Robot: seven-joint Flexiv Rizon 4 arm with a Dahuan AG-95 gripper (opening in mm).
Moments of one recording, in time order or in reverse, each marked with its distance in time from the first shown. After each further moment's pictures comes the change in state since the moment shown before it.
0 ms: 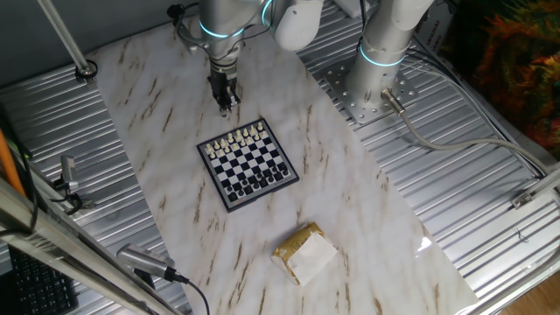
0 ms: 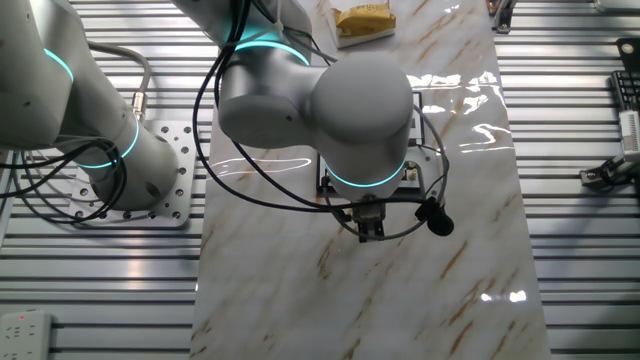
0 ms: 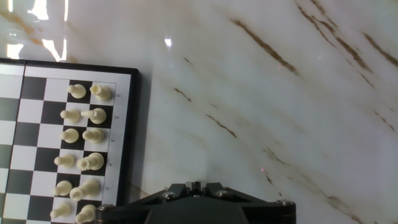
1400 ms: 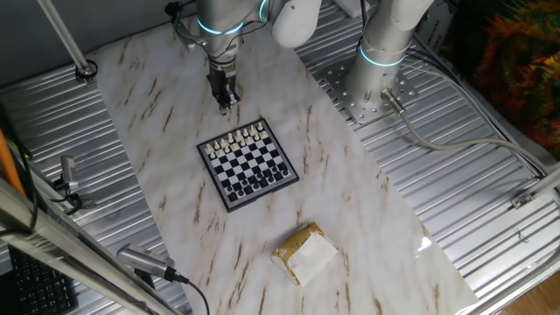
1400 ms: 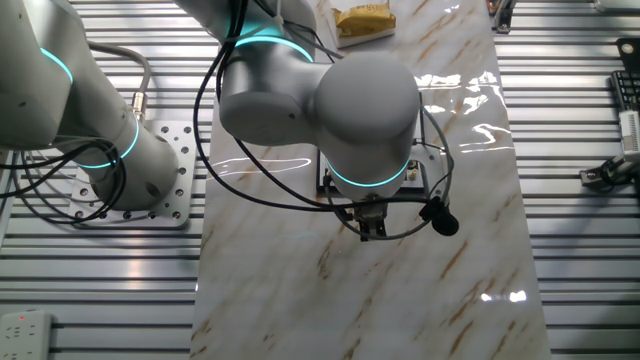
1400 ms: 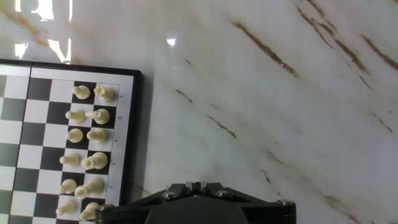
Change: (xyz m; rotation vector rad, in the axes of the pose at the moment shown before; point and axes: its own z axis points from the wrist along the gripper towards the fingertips) arm -0.002 0.000 -0.009 -0.004 0.007 -0.007
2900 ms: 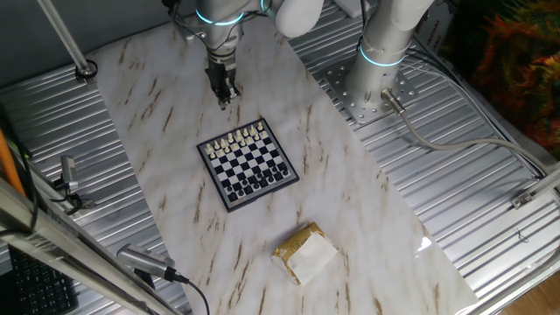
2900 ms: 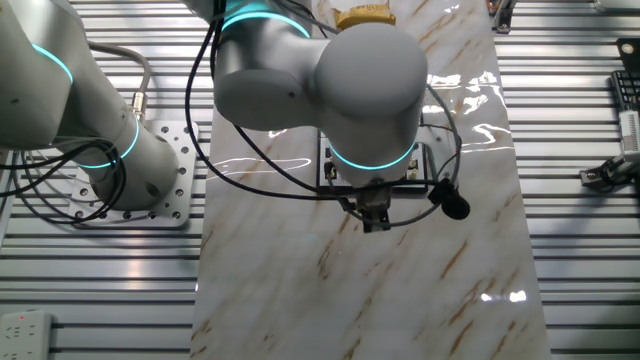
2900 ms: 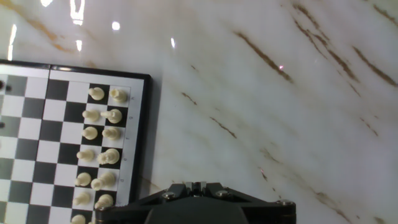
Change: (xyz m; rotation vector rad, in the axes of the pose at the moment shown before) arm -0.008 0.005 -0.036 0.006 0.003 -0.021
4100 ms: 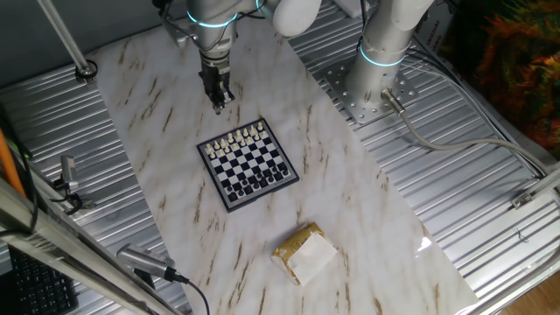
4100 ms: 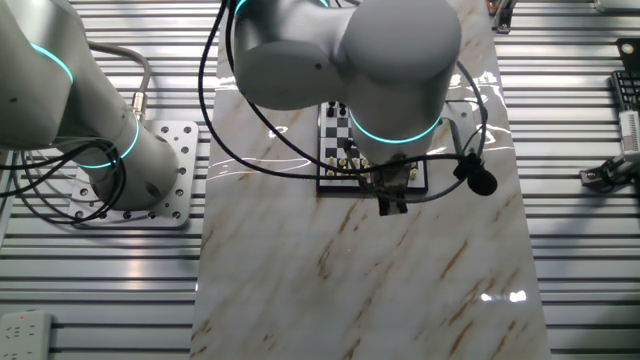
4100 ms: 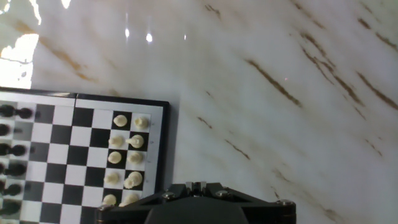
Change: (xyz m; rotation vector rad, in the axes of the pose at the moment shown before) arm -0.026 0.022 -0.014 0.008 0.002 0.019
